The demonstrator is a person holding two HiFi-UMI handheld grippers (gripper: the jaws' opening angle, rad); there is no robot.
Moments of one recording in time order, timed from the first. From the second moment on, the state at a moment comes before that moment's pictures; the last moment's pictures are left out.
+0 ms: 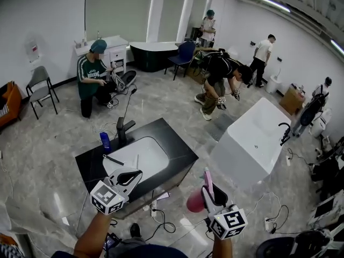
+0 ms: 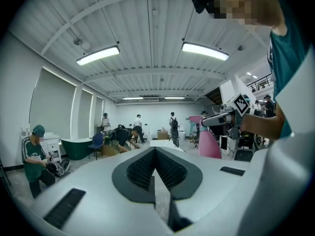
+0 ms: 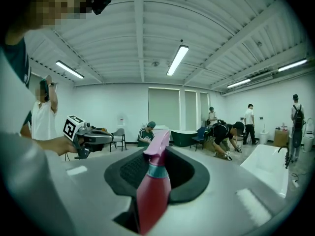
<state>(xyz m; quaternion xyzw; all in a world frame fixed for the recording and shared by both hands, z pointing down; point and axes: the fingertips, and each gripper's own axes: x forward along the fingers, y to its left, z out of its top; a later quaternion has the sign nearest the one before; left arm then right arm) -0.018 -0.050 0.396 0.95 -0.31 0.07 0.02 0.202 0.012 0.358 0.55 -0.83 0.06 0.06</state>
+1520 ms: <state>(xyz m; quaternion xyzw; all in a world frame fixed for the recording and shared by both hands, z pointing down) -0.077 -0.188 0.393 0.93 -0.37 0.05 0.01 0.178 -0.171 0.345 0.52 -0.85 0.04 0.06</state>
